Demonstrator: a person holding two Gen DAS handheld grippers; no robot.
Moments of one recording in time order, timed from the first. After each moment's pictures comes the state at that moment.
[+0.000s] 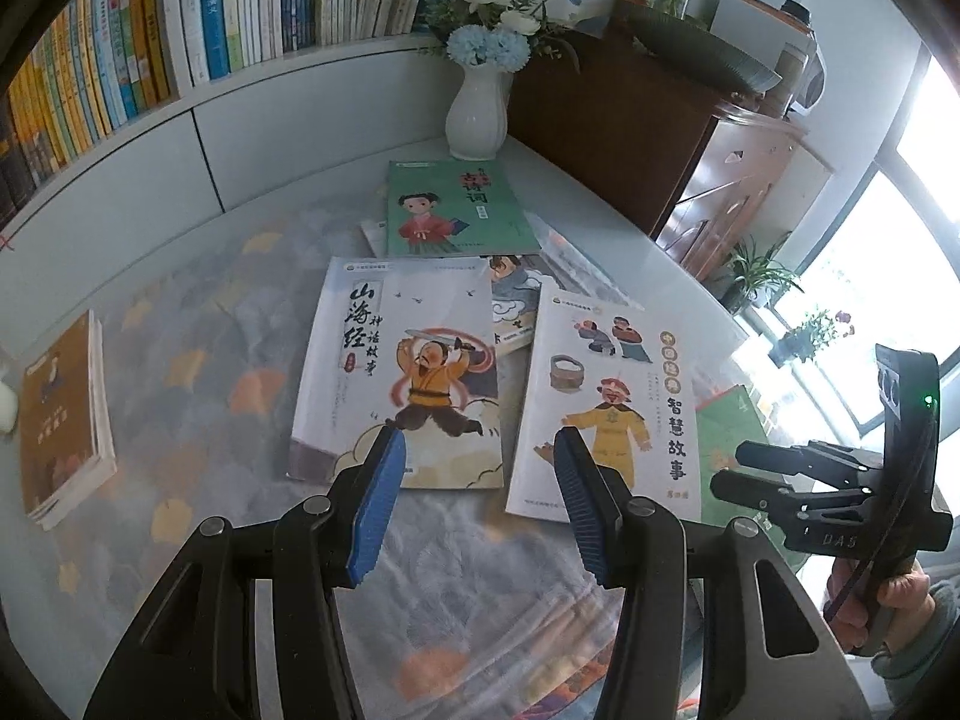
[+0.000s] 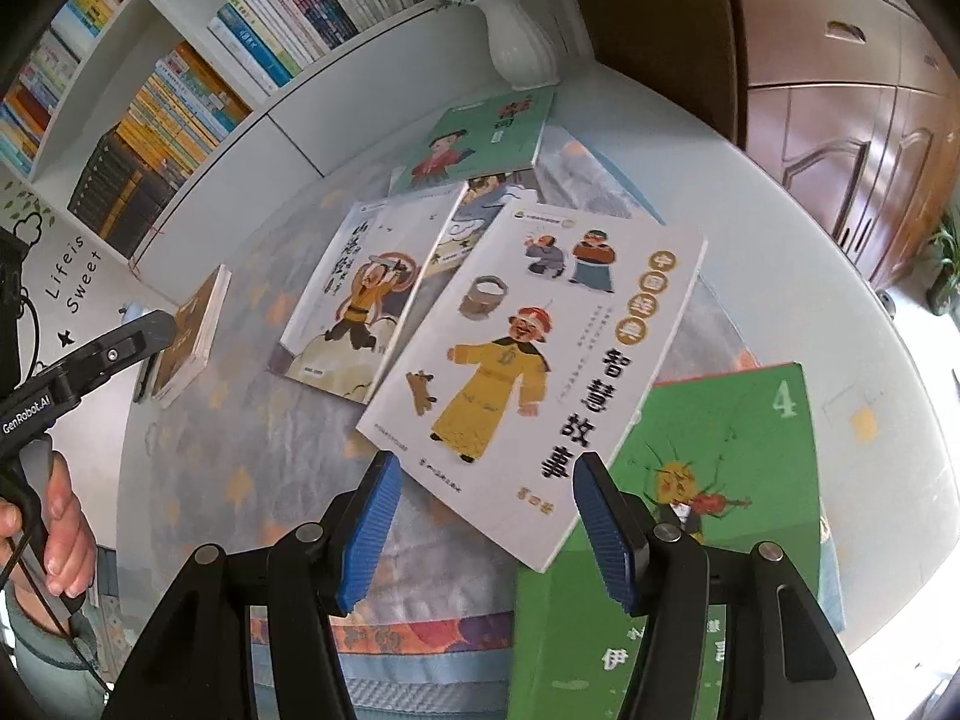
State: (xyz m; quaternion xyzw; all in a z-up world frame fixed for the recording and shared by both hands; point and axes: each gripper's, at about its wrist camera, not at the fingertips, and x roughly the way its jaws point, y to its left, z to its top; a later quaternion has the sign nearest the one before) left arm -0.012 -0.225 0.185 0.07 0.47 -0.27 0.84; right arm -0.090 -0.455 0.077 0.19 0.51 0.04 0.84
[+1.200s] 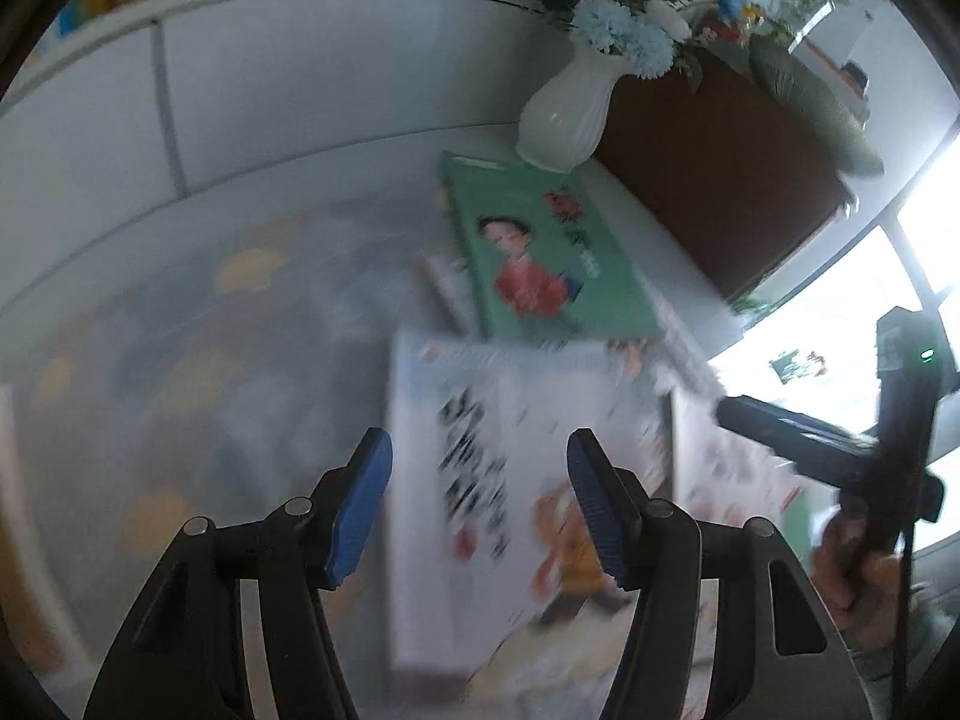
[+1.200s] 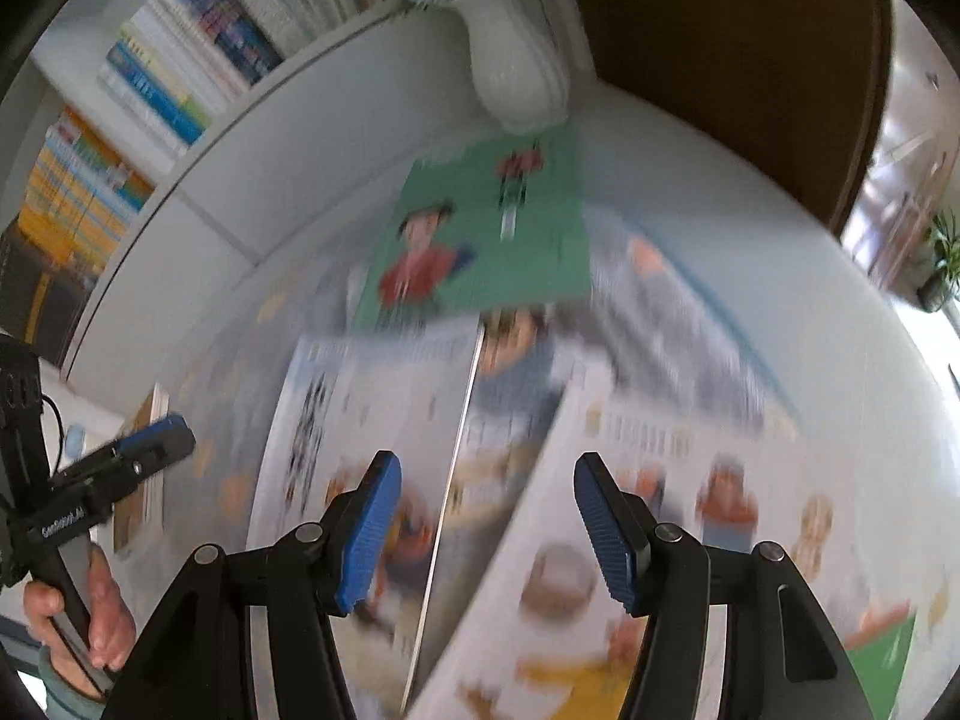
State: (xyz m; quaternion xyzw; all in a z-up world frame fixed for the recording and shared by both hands) left arm 0.197 -0.203 0.102 -0.01 0.52 -0.33 0.79; right arm 0.107 -0.448 0.053 0.21 0.49 -0.04 0.84
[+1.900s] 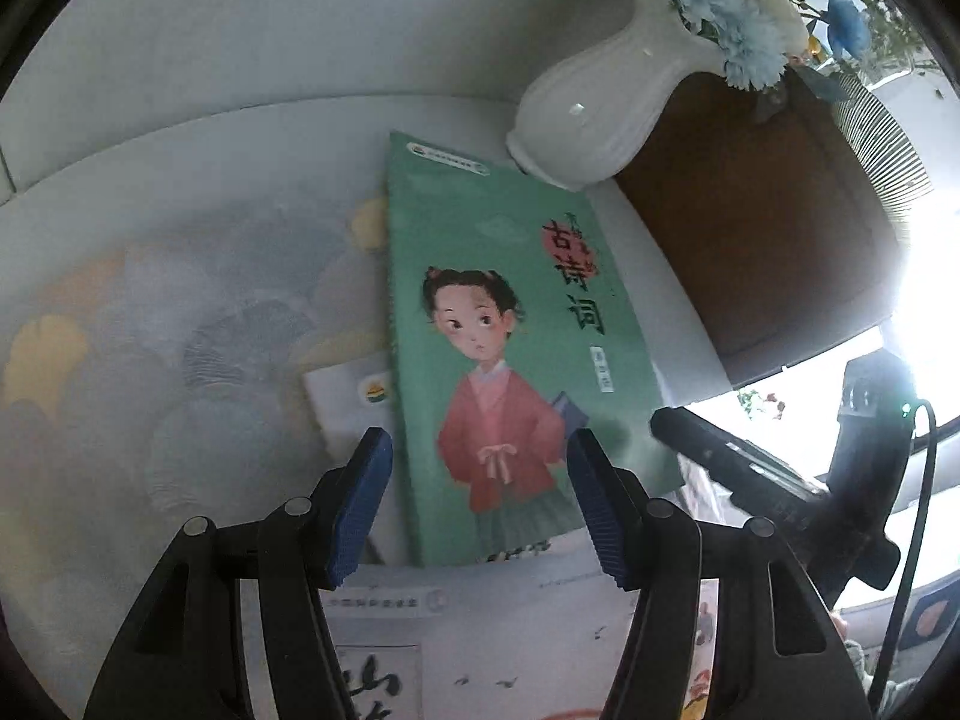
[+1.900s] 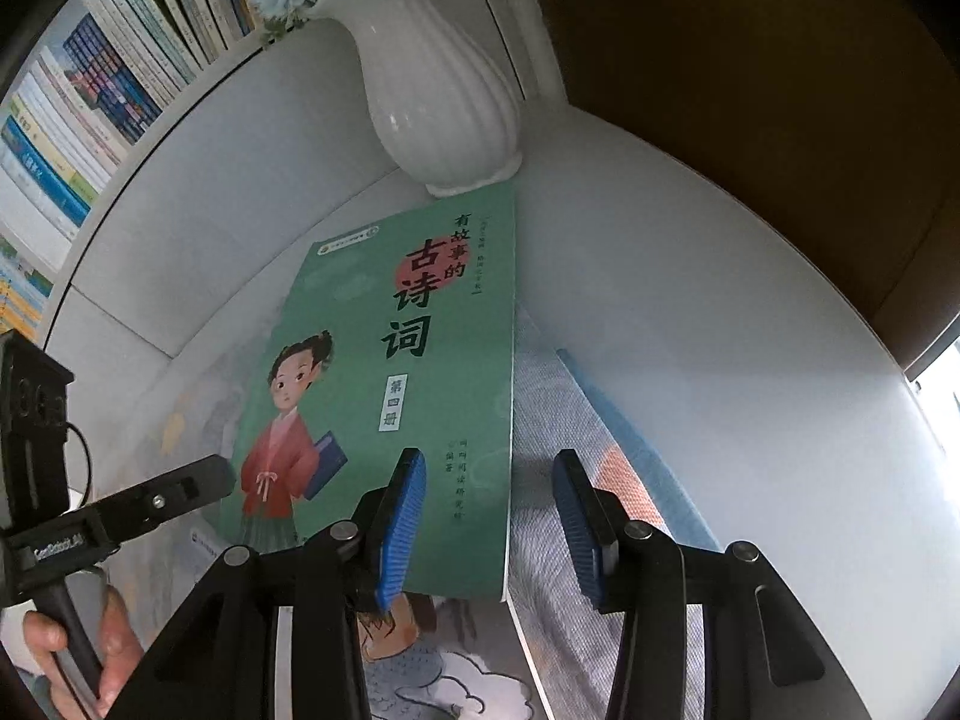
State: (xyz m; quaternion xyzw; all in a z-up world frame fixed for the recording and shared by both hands) left arm 0.284 -0.297 0.034 -0.08 0.56 -0.35 0.74; right arm 0.215 -0.516 0.002 0.21 0.48 -0.06 0.85
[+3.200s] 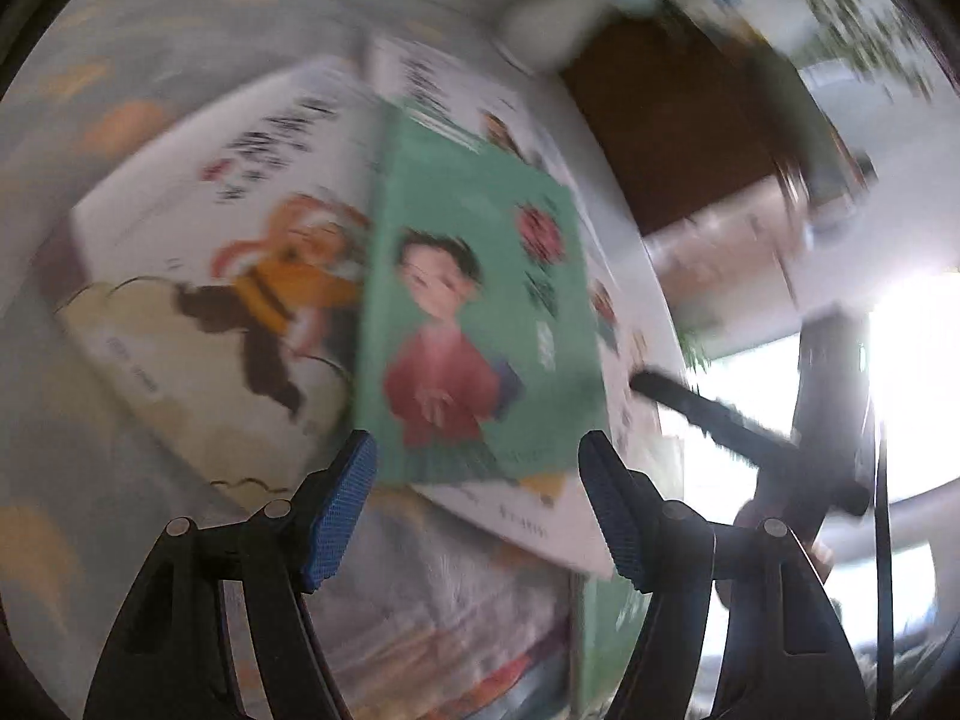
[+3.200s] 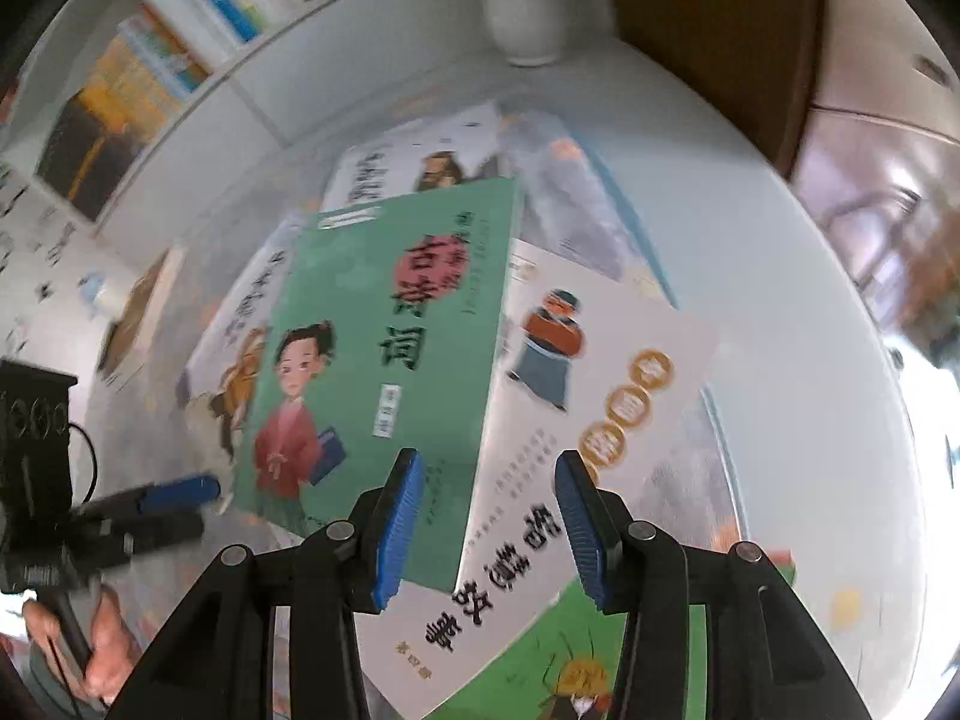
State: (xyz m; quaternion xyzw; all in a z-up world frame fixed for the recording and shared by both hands) left arm -0.001 -0.223 0.056 -0.21 0.57 -0.26 0.75; right arm 0.007 -0.509 0.030 0.14 0.55 0.08 0.82
